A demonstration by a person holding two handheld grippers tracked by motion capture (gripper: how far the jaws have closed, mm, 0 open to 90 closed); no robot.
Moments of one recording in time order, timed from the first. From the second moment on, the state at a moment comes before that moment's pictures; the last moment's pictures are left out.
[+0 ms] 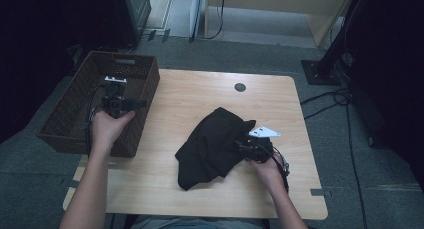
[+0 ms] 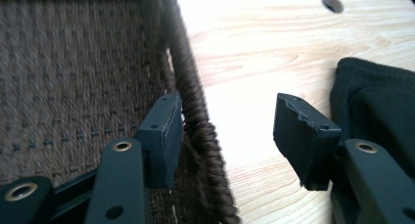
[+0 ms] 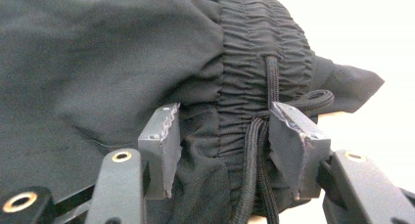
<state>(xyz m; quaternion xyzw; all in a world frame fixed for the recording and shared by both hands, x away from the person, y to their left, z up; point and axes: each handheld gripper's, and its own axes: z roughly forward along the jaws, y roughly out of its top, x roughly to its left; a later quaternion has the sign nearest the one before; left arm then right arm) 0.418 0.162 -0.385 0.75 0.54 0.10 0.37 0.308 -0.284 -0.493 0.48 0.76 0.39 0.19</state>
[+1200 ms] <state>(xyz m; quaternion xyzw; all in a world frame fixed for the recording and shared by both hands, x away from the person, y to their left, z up) 0.375 -0.007 -0.414 0.87 0.32 -0.01 0.38 0.271 -0.315 -0.469 0.52 0.73 0.40 0.17</state>
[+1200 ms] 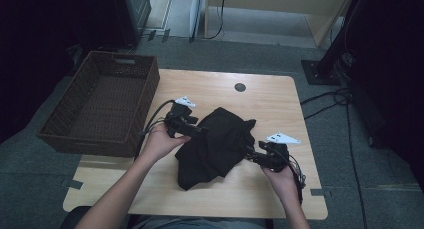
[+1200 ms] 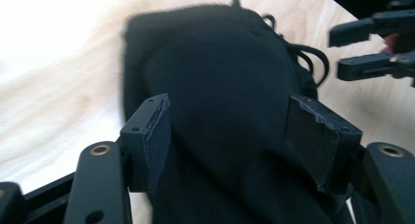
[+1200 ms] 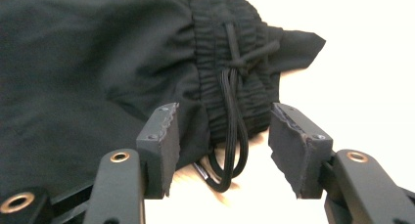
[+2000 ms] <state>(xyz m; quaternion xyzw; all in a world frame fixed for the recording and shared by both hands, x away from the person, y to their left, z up) 0.369 -0.012 -0.492 0.87 0.33 -0.02 0.36 0.312 -0.281 -0.511 0.55 0.74 0.37 0.16</state>
